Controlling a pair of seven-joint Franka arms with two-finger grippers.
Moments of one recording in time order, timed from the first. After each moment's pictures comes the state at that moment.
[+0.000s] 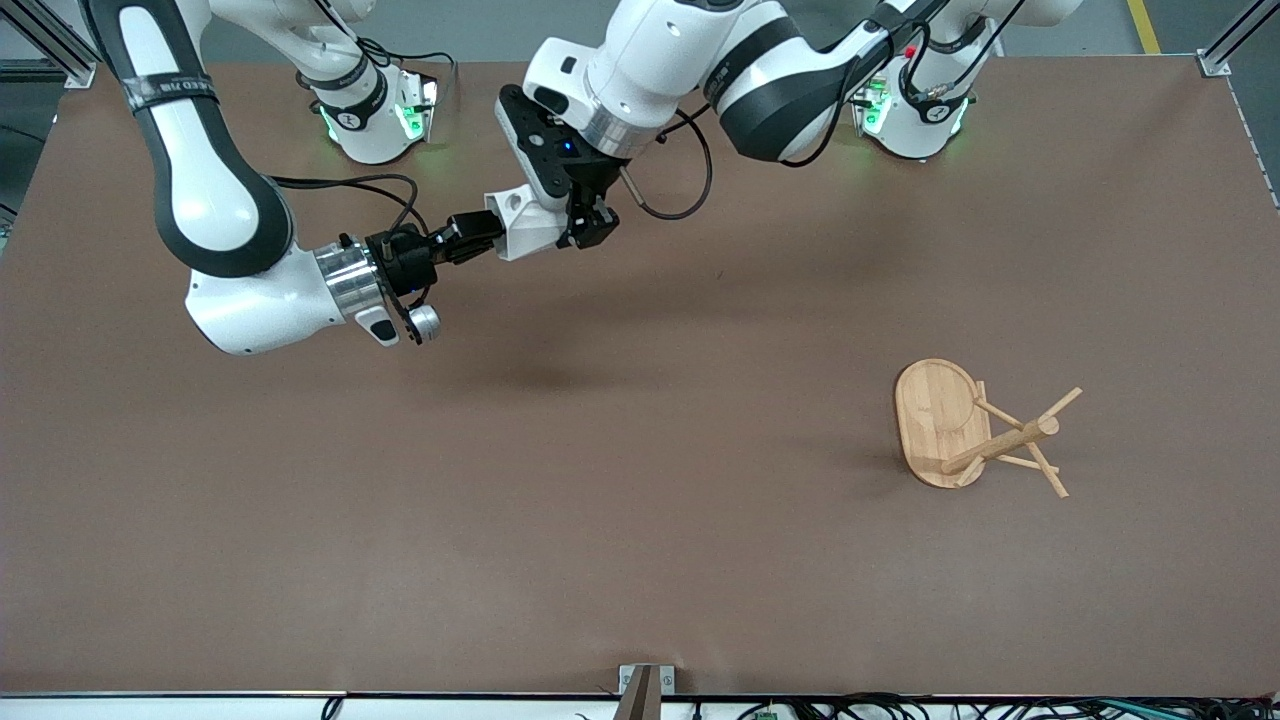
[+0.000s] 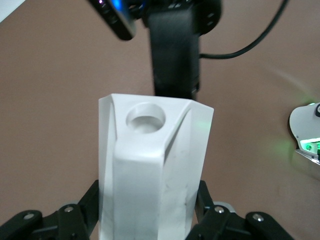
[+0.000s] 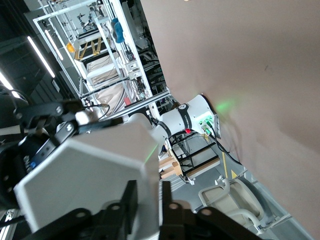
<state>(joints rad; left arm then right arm) -0.34 0.41 -0.67 -1.48 -0.02 2.21 0.14 -0.02 0.20 0.27 -1.95 1.23 1.52 -0.20</state>
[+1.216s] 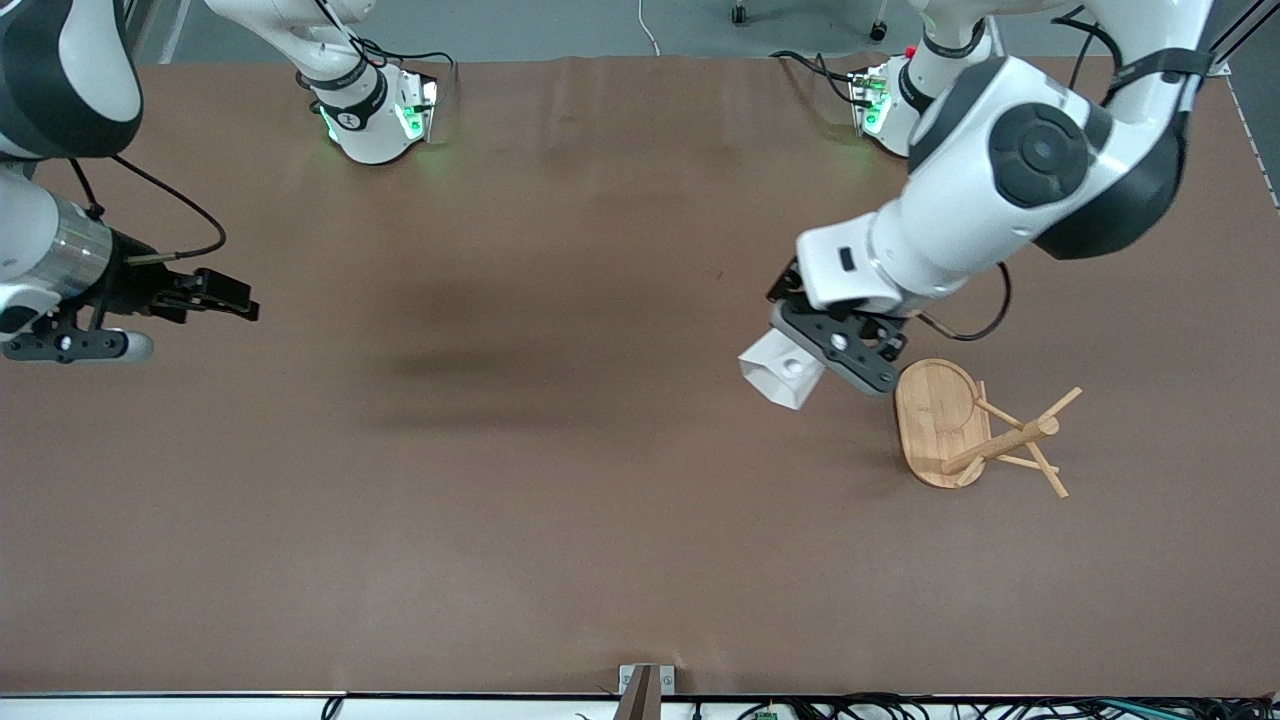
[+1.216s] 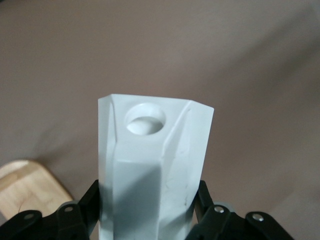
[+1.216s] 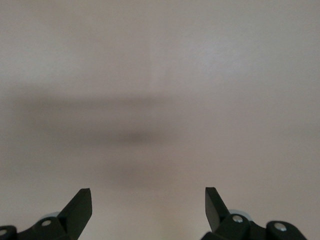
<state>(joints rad) 0.08 0.38 -0.64 -1.42 0.03 1.78 0.05 -0.03 0.05 0.06 -1.67 0.05 1.64 0.03</state>
